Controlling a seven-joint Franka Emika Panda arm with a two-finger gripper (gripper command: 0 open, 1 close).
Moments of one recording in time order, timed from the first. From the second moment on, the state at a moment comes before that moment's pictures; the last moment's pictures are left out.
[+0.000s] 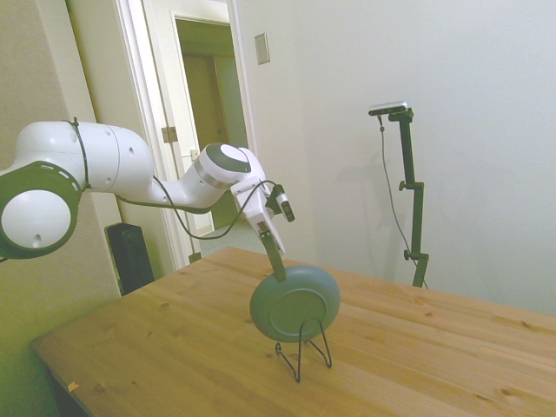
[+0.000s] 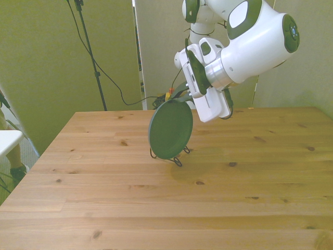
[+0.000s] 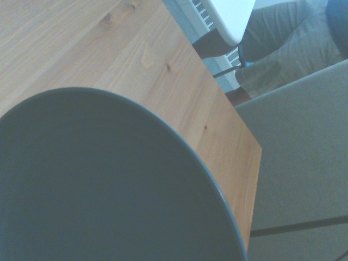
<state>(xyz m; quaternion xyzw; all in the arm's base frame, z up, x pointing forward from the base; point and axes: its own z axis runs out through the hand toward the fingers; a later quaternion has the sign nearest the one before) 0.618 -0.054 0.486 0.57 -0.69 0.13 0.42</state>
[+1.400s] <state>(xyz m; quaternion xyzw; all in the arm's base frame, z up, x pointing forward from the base) 0.597 -0.074 0.495 0.62 -0.62 0.14 0.46</state>
